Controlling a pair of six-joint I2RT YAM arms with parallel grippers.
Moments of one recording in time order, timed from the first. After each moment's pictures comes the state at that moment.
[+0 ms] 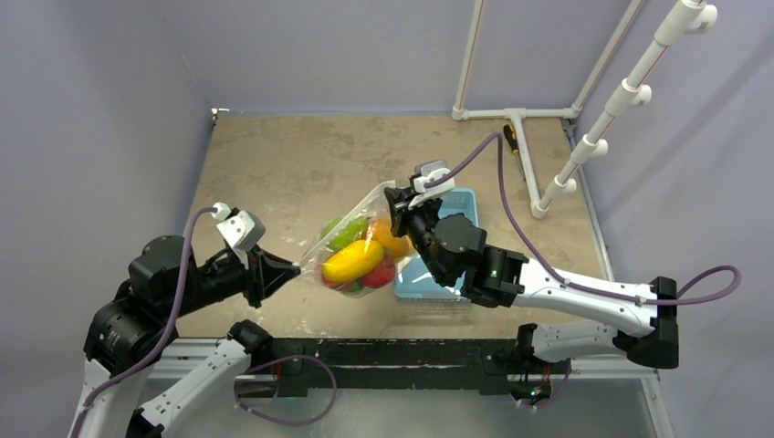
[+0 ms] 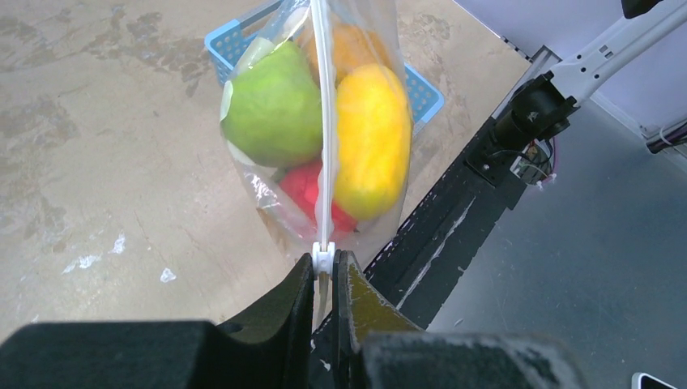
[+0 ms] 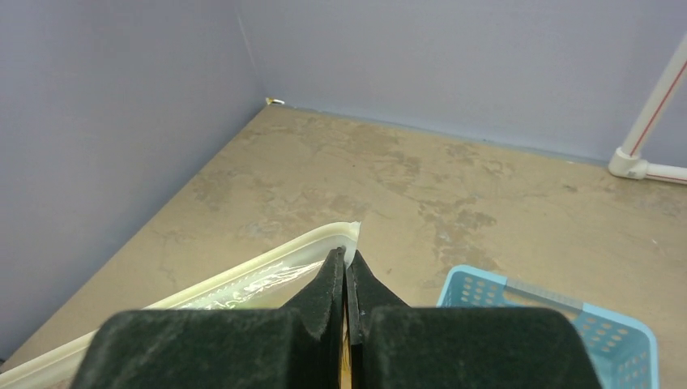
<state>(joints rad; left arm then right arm) -0.56 0.54 1.23 -1.03 0.37 -0.12 1.25 1.16 1.09 0.13 0.81 0.11</state>
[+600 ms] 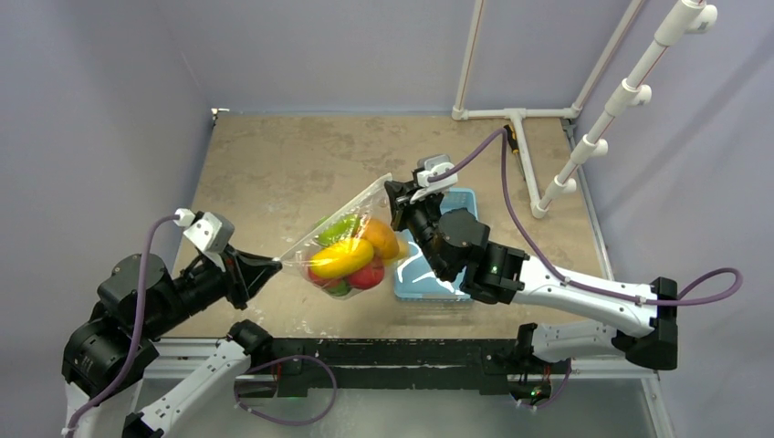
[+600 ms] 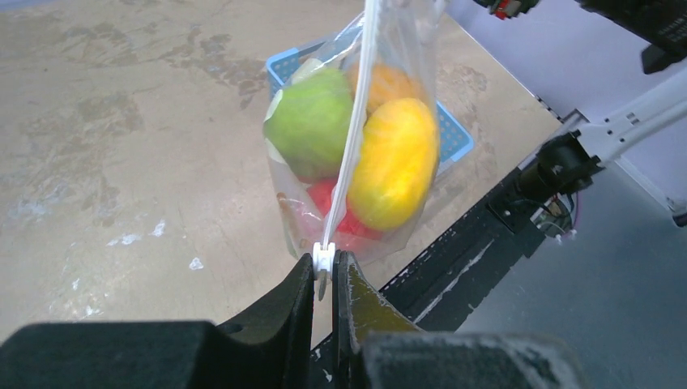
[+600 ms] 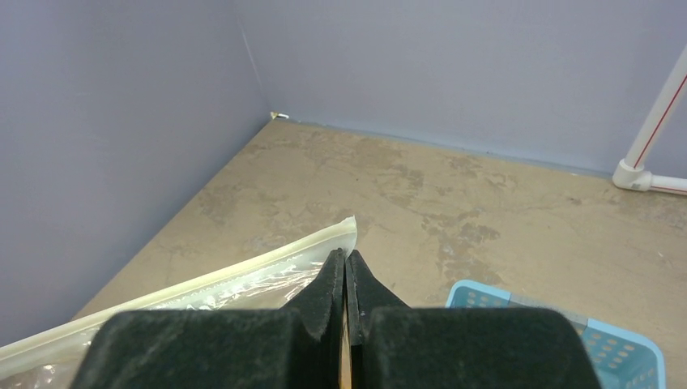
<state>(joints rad) -0.56 0.48 1.30 -1.09 0.22 -0.21 1.23 1.17 1.11 0.14 0.80 0.11</state>
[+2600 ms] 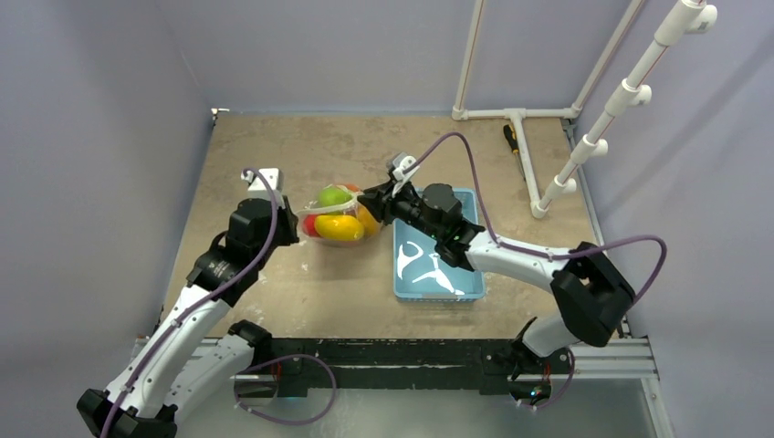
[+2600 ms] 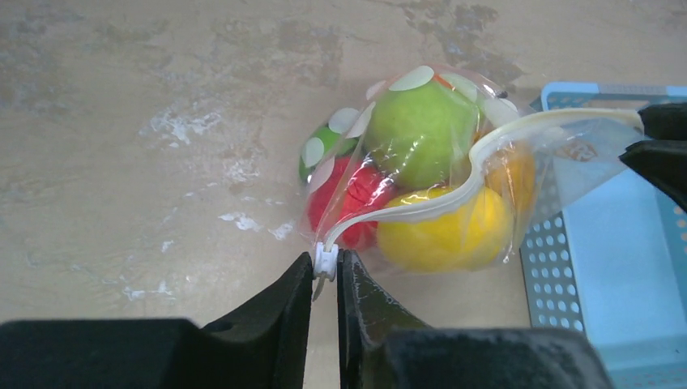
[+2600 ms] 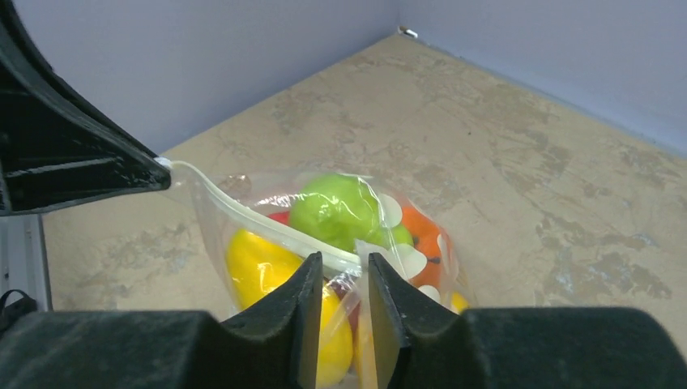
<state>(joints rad) -0.45 0.76 0.79 -0.51 -0.31 -0.32 0.82 1.52 0.87 0.62 -0.11 0.14</state>
